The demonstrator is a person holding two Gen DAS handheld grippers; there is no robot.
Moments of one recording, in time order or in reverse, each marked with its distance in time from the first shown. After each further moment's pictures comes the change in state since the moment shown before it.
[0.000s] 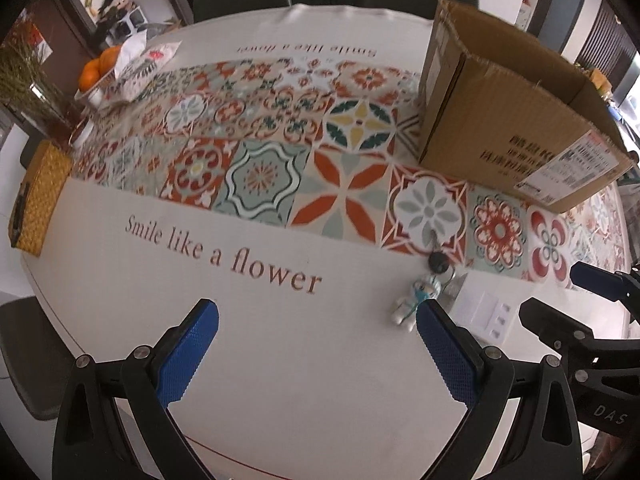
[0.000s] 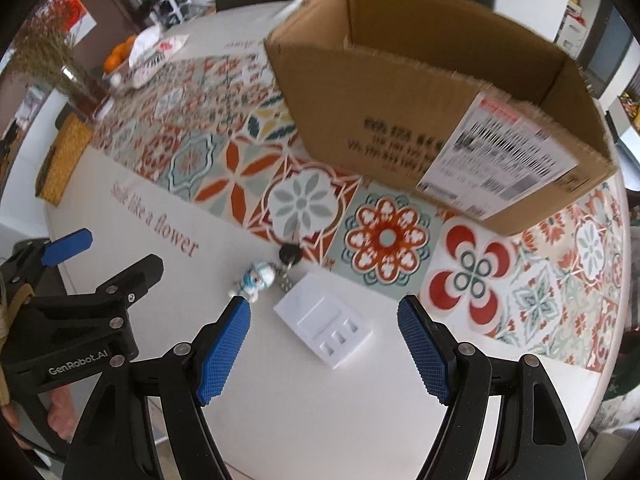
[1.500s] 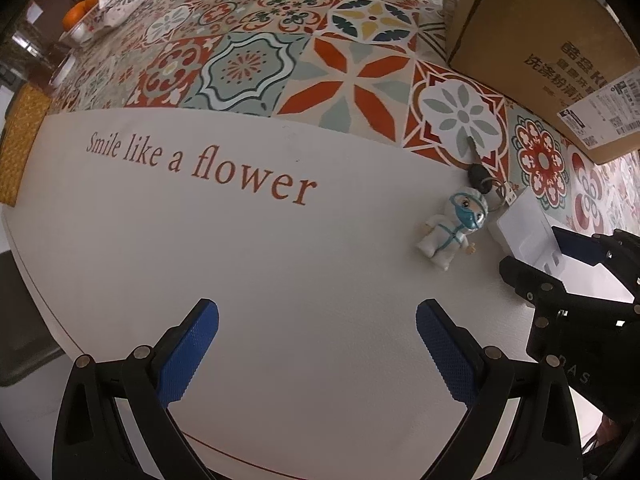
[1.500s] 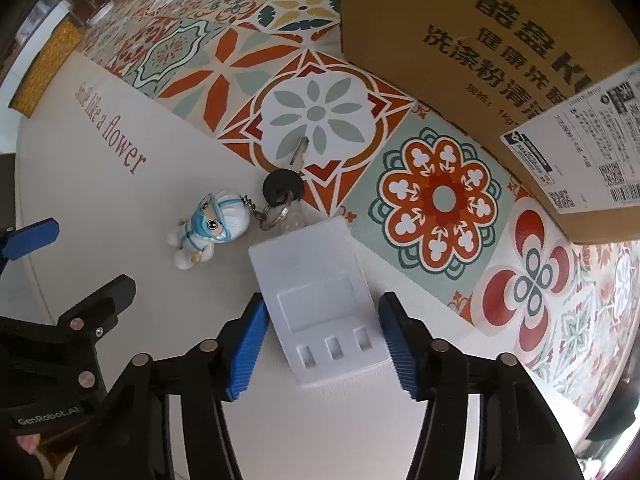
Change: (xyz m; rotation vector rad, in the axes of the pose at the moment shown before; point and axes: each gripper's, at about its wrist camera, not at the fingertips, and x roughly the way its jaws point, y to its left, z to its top) left arm 0.071 -0.007 -0.040 -0.037 0.194 -0.024; right arm 0.097 0.029 -0.015 -0.186 0.181 -0.079
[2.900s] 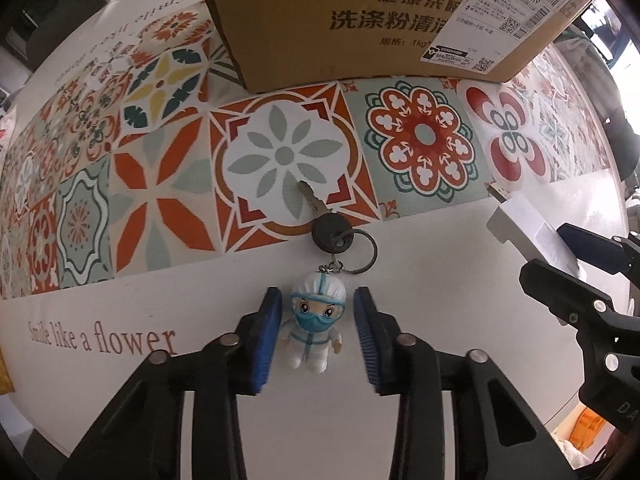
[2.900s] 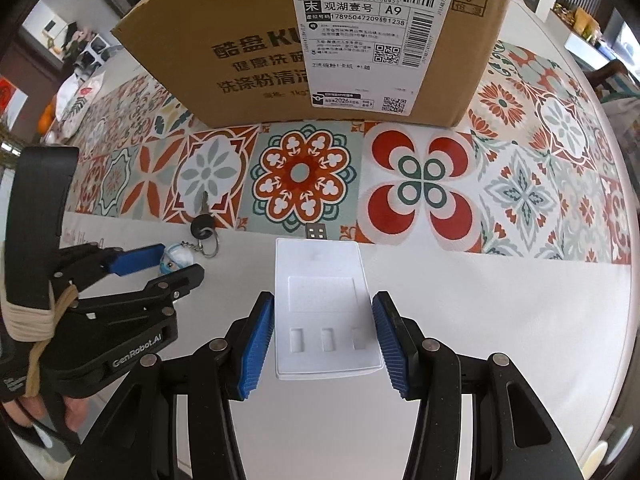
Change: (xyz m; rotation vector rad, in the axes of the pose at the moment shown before) left arm 0.010 -0.106 0.054 0.490 -0.001 -0.141; right arm -0.051 -0.079 -0.063 0.503 -0.155 0.050
